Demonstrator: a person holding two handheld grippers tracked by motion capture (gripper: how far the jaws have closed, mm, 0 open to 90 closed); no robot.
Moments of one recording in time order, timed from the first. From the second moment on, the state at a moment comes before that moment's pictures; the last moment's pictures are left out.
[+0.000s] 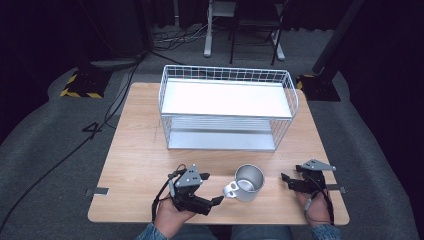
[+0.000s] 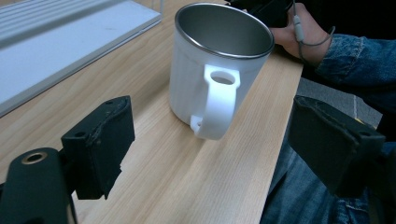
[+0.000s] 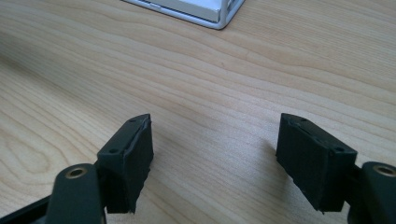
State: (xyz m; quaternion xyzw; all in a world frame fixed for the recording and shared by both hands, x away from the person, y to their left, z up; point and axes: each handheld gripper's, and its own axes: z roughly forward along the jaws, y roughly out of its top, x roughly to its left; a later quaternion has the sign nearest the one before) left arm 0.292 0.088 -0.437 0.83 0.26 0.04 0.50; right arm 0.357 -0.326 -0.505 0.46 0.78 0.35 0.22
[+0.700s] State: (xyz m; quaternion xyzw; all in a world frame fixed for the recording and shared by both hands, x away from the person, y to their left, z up) left arm 0.300 0.054 -0.460 0.84 0.24 0.02 0.49; right arm 0.356 -0.325 -0.505 0.46 0.78 0.35 0.22
